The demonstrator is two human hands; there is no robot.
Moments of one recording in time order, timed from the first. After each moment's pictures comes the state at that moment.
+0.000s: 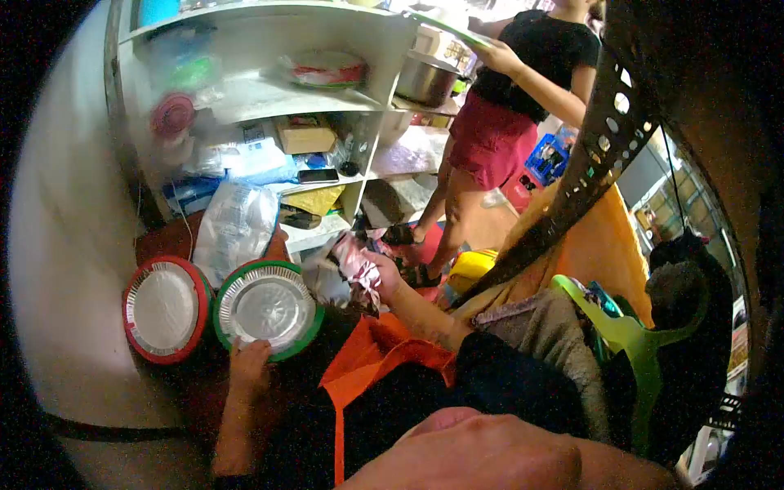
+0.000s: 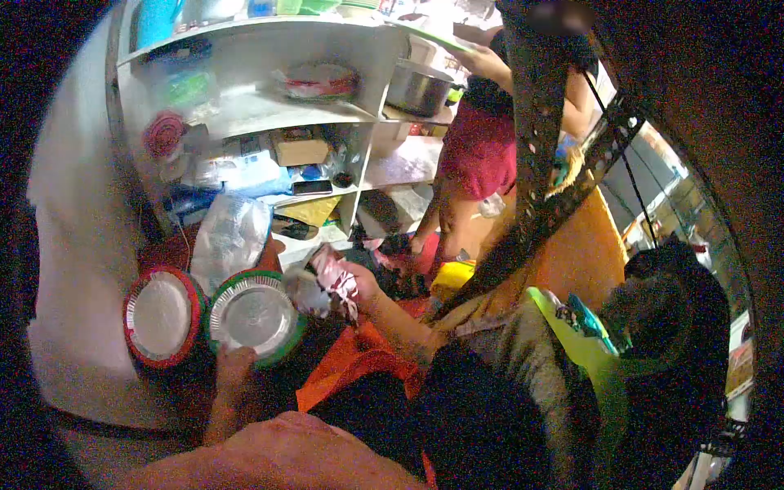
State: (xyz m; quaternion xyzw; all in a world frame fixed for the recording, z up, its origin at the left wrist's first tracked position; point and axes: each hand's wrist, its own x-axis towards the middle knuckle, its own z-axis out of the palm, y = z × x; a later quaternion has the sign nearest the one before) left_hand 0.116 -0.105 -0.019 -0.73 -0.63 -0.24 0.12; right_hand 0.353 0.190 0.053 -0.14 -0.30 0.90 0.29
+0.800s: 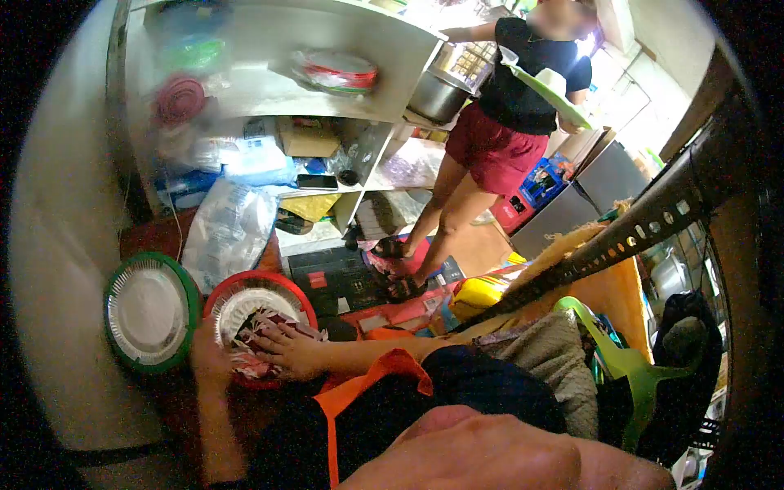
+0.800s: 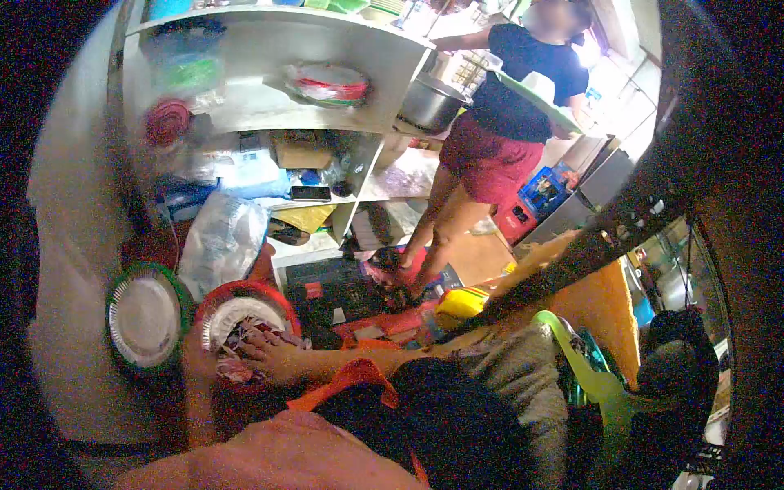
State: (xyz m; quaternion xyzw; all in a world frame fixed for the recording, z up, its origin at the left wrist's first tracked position) left_hand 0.056 -0.081 -0.012 -0.48 -0.80 -0.36 -0.02; right_hand 0.243 0.060 0.007 0.06 -0.99 0.09 -0.02
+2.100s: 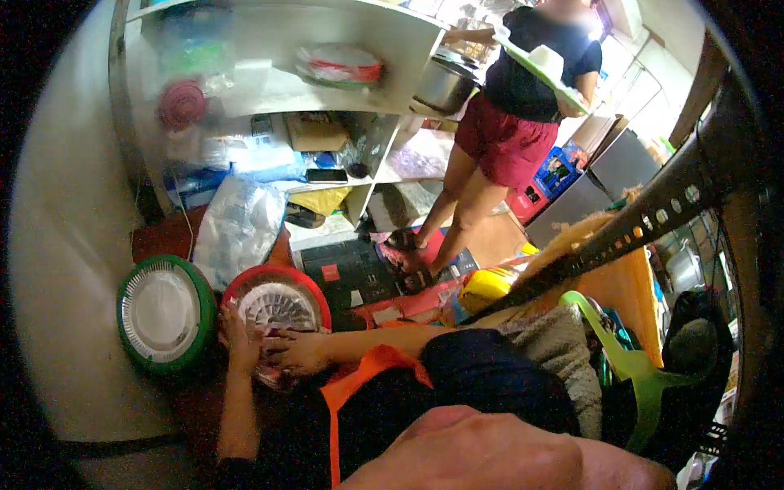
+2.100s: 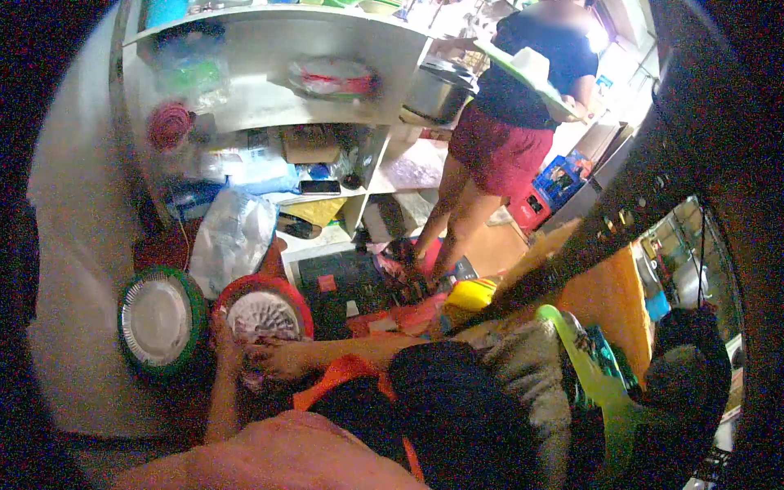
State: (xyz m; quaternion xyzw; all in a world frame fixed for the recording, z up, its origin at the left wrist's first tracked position) left_hand 0.067 -0.041 -0.089 -0.43 -0.76 -0.46 -0.13; right_hand 0.238 0.070 -0.010 0.22 -0.96 0.16 0.03
